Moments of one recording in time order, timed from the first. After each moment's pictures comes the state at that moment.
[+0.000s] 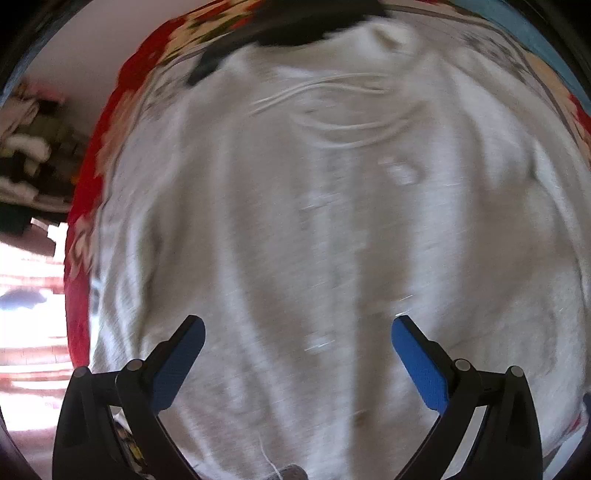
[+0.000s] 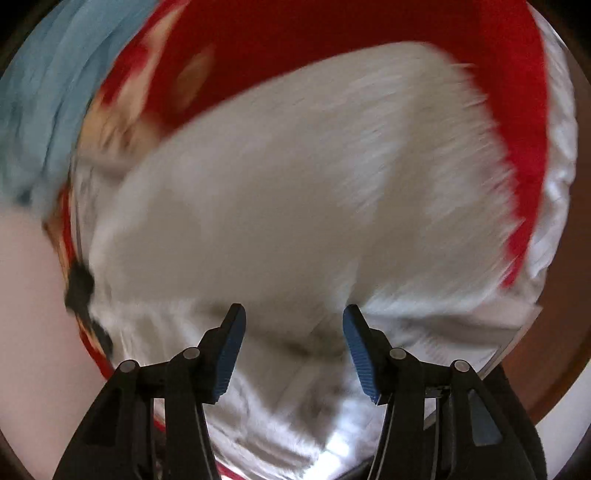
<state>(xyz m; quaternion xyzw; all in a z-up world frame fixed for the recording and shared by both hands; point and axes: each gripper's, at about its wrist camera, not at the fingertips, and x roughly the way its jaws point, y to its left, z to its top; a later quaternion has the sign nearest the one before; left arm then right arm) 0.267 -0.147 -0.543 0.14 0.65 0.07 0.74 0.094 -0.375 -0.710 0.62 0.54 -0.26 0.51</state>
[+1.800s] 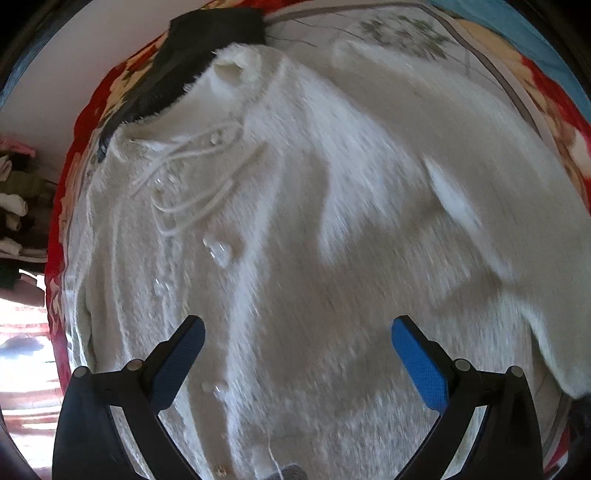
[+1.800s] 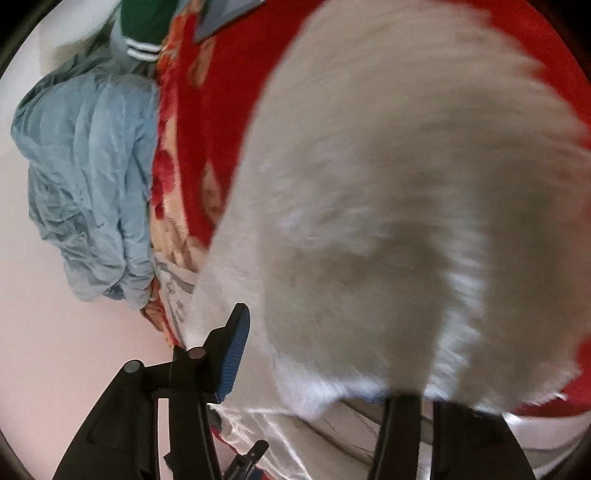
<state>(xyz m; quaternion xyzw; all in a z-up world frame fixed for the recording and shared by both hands) 0.305 -0.271 -0.571 0.17 0.63 0.02 0.75 0.152 -0.396 -0.776 0.73 0.33 -0.21 0.56</state>
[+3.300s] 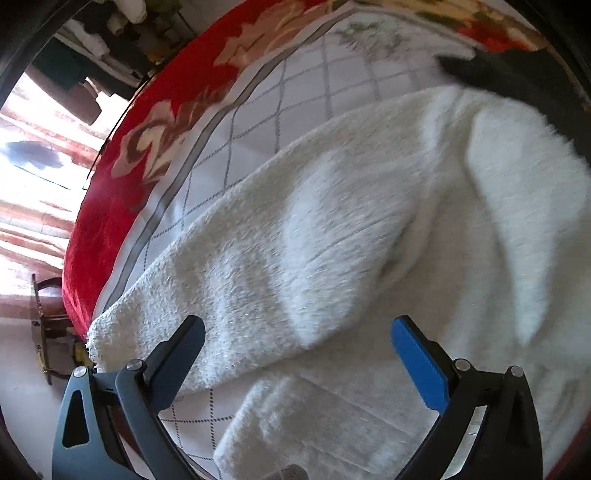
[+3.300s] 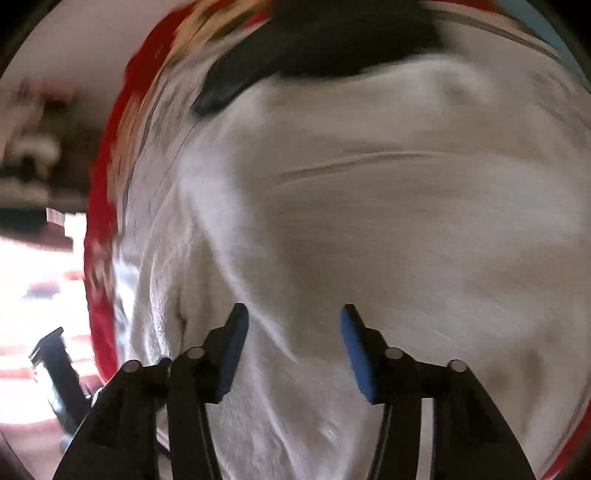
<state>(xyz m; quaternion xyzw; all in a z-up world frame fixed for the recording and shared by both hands) 0.297 0.074 -0.525 -0.06 0.65 0.25 0.72 0.397 0.024 -0.649 0.15 0.68 0.14 0.70</state>
